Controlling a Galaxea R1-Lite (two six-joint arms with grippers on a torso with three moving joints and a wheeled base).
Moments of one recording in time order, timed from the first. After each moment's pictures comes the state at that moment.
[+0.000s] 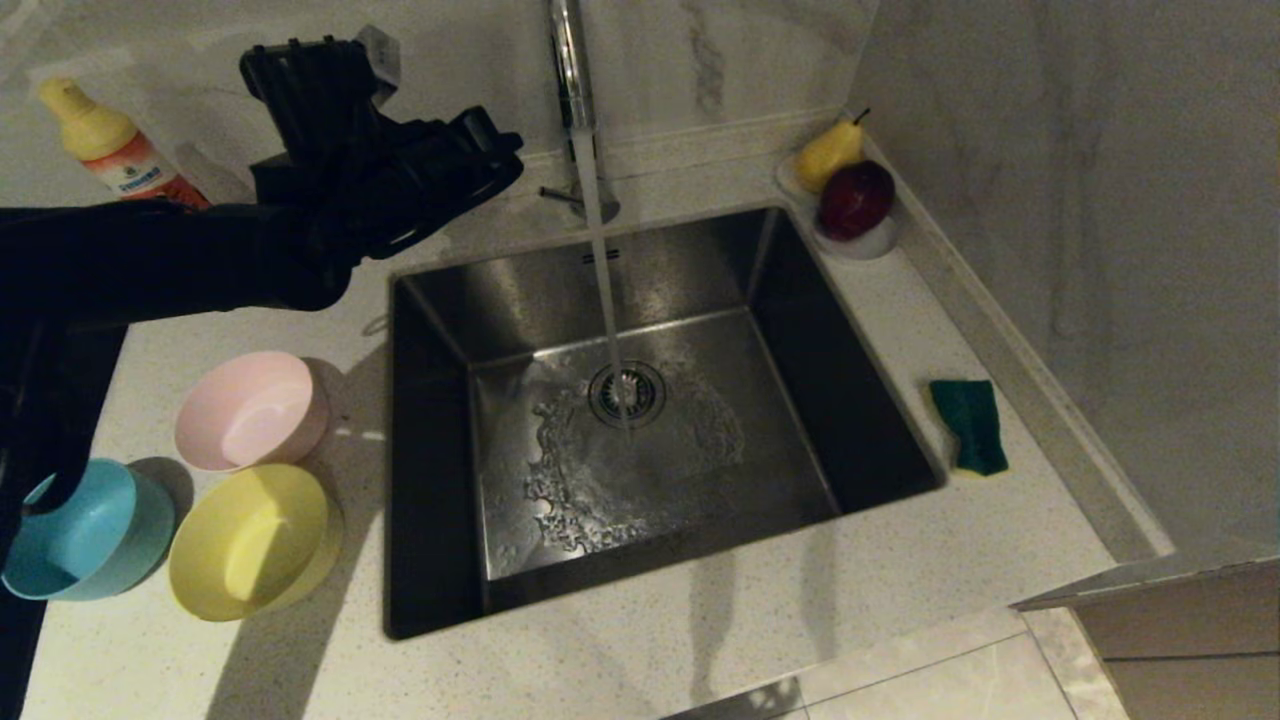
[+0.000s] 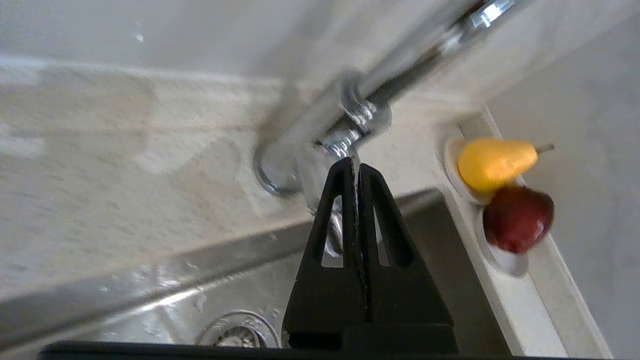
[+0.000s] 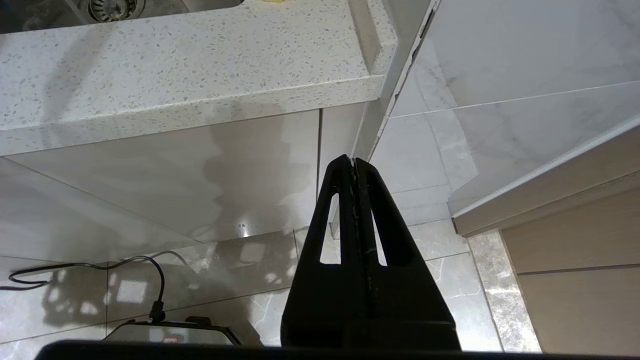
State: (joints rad) left arm -0.24 2.08 -1.87 -0.44 -0.18 -0.43; right arm 0.00 0.00 0.00 0.00 0.01 -0.01
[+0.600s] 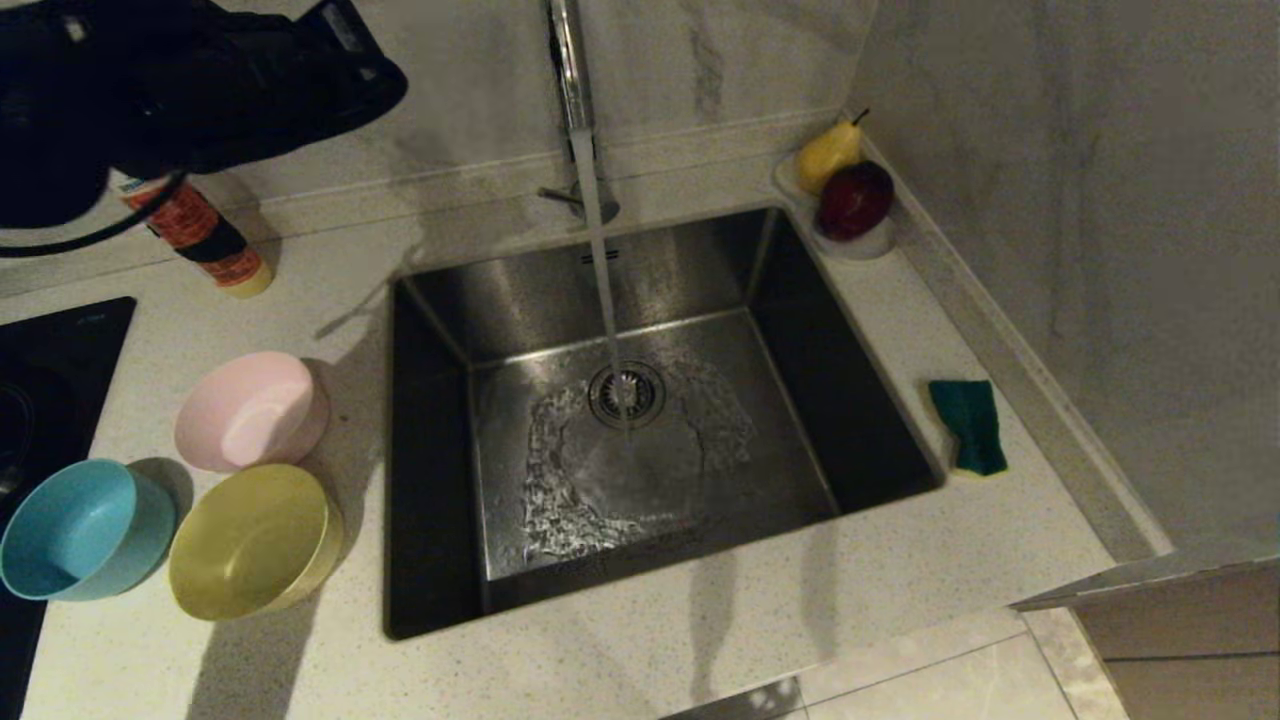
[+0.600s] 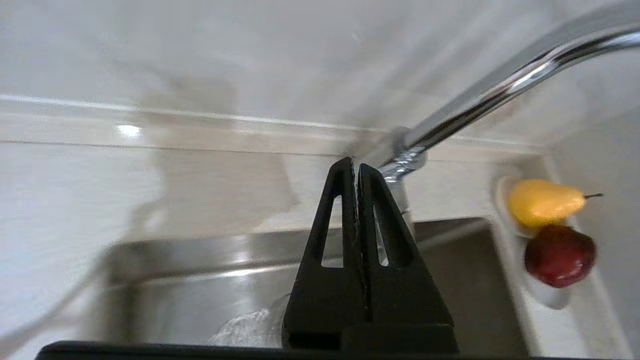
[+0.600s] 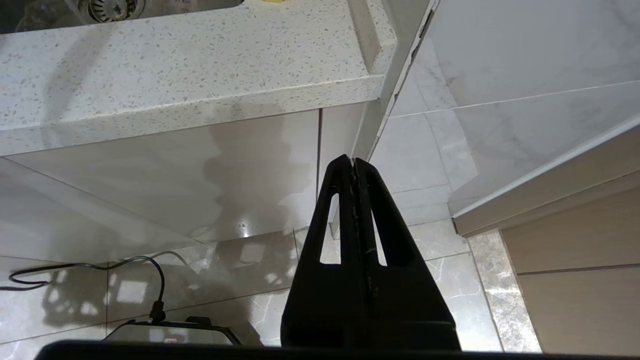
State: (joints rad) left arm -0.23 1.76 -1.76 -0.15 0.09 -0.35; right arm 0.00 0.00 0.00 0.00 0.01 -0.01
